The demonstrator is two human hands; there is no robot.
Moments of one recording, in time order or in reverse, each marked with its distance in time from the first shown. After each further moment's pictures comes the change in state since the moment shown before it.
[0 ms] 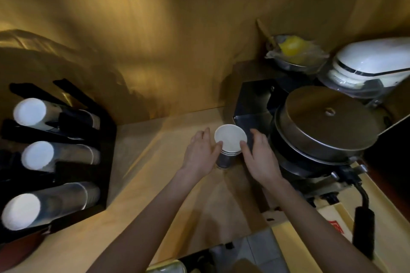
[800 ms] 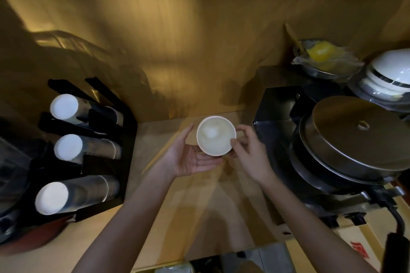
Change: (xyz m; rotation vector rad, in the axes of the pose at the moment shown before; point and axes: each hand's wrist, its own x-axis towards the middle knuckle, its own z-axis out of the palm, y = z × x) left_hand -0.001 -0.060 -0.059 -1.518 -0.571 -0.655; right_hand 0.007 -0.055 0.021 0.513 -0.102 -0.161
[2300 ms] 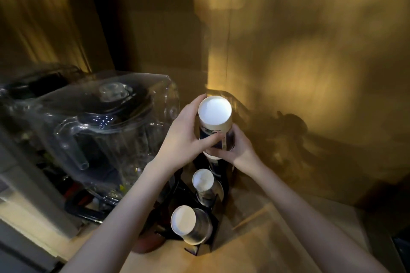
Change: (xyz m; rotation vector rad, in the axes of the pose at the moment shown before) left_hand -0.261 0.091 -0.114 1.143 1.124 1.328; right_hand 0.081 -0.198 0.253 0.103 -0.590 -0.446
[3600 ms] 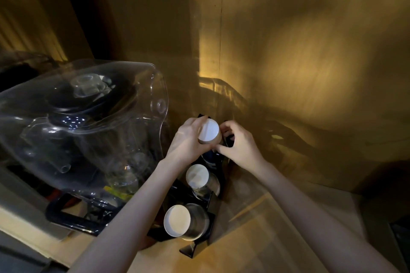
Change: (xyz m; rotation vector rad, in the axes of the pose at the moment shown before) left_hand 0.015 -0.052 0.071 0.162 -0.214 -0.174; right_hand 0.001 0.032 -0.012 -0.309 0.081 -0.066
